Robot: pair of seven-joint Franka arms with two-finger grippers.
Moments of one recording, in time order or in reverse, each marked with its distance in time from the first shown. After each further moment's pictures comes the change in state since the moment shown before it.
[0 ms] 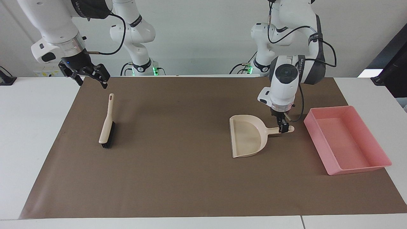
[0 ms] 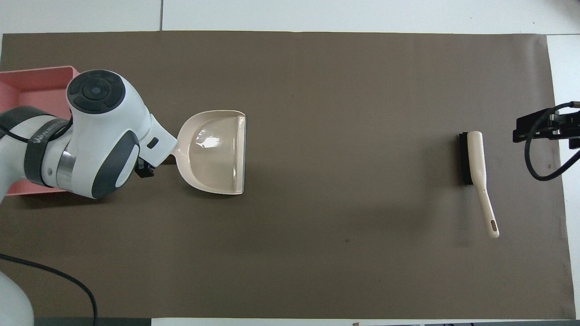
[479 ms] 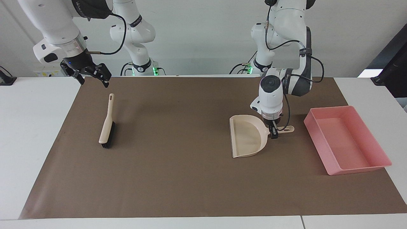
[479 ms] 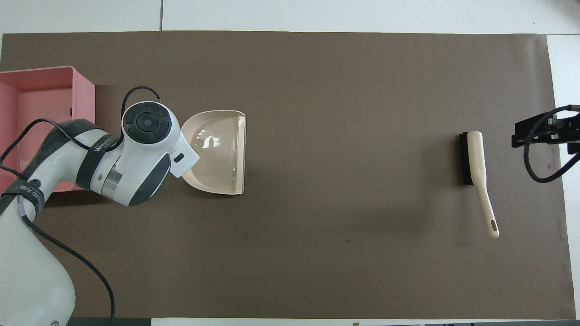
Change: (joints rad) left arm -0.032 0.075 -0.024 -0.118 0.153 0.253 0.005; right arm -0.001 0.000 0.000 0.000 0.003 -0.031 0.011
